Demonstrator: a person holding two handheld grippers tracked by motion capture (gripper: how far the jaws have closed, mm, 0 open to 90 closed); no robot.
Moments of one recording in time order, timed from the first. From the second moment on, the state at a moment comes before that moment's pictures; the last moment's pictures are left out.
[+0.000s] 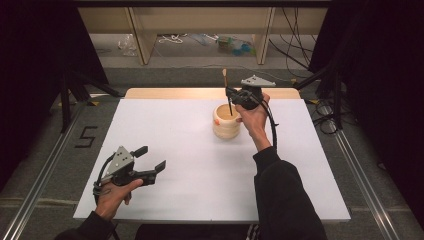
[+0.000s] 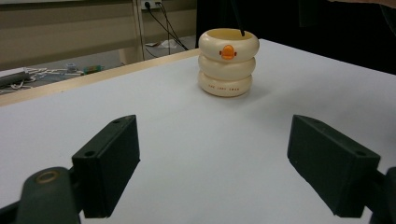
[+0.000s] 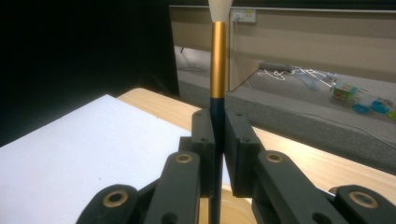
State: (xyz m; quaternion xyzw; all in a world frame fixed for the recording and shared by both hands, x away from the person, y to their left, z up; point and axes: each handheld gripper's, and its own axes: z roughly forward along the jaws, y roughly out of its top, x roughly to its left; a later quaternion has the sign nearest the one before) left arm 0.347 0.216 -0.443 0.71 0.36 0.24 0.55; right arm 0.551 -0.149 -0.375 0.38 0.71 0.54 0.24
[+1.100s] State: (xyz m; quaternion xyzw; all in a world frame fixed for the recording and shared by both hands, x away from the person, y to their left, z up) left arm 0.347 0.215 -0.442 0.72 0.36 0.25 0.55; right arm 0.556 -0.140 -0.391 0.38 0.73 0.52 0.22
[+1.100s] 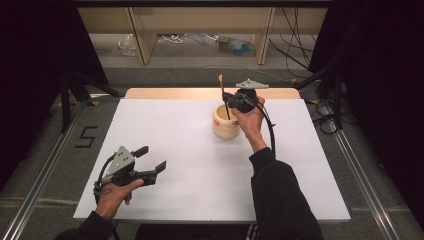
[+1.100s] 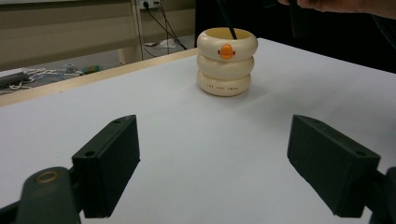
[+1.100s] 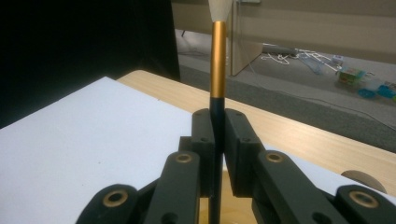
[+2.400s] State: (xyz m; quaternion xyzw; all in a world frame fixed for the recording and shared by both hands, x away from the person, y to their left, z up) left arm 0.347 0.215 -0.443 0.71 0.36 0.24 0.55; right arm 0.548 -0.148 -0.393 0.42 0.75 0.47 0.21
